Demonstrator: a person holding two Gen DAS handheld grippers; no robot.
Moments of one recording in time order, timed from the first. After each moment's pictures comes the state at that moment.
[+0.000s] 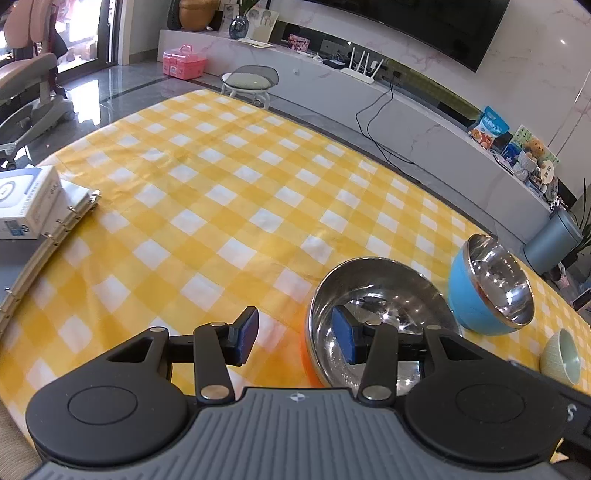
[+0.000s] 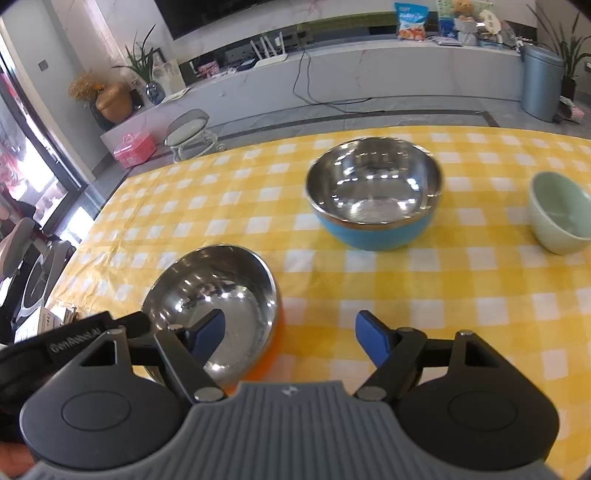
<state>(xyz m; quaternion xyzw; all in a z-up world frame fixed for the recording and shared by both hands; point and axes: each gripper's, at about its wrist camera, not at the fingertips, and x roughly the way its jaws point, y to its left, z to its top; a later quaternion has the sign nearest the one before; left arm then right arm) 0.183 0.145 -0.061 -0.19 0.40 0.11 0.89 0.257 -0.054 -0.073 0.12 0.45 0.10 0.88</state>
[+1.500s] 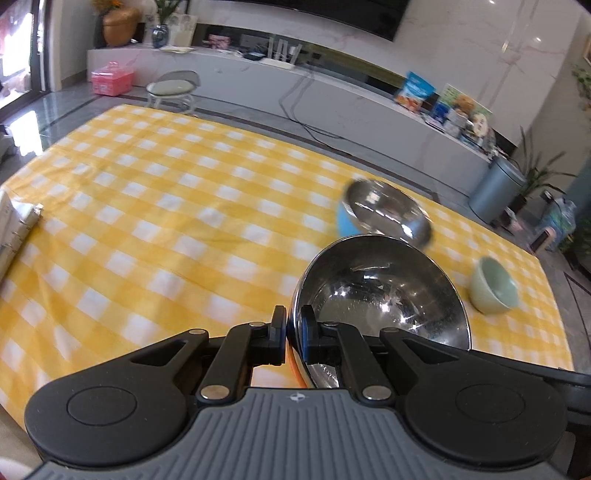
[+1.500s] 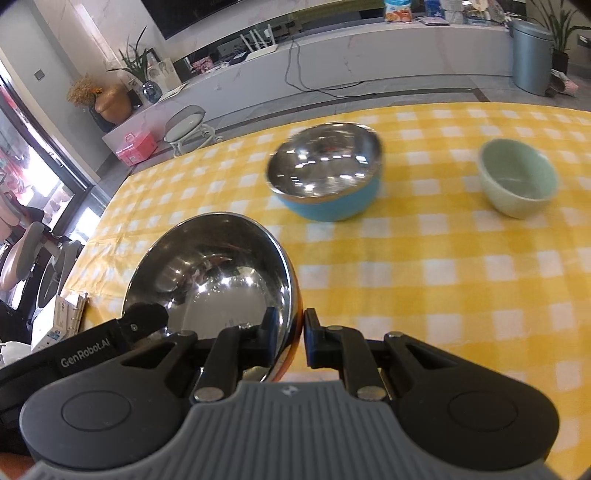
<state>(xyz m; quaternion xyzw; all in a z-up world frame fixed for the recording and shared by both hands) 0.145 0.058 -0.029 -0.14 0.41 0.00 0.90 0.207 -0.126 -0.055 0.15 0.46 0.10 0.87</state>
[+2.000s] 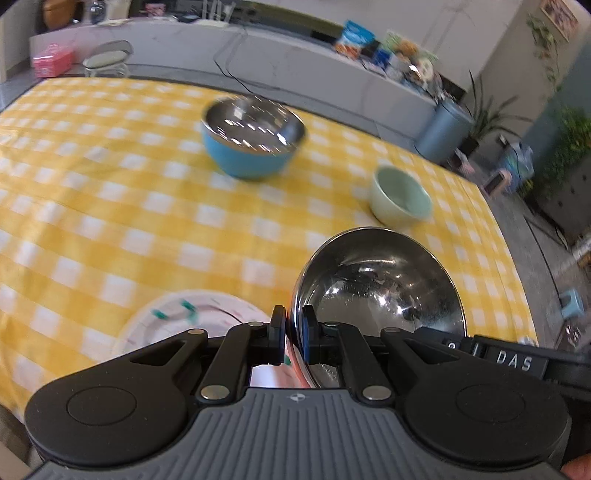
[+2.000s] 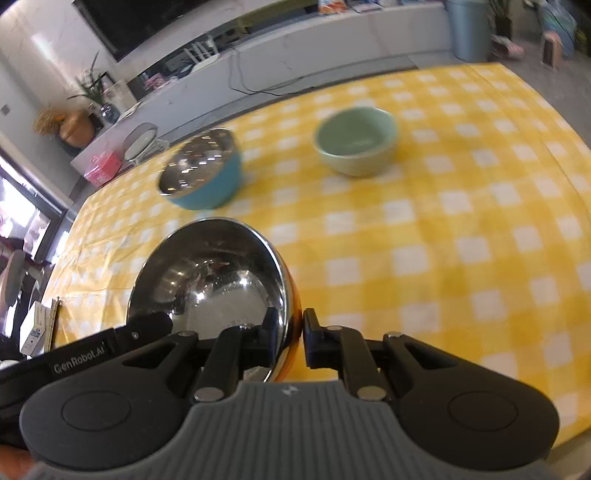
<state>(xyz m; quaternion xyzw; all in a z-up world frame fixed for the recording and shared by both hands) 0.119 -0.058 -0.047 -0.13 0.47 -0.08 0.87 0.146 -0.267 -0.067 0.21 0.48 0.05 0.85</state>
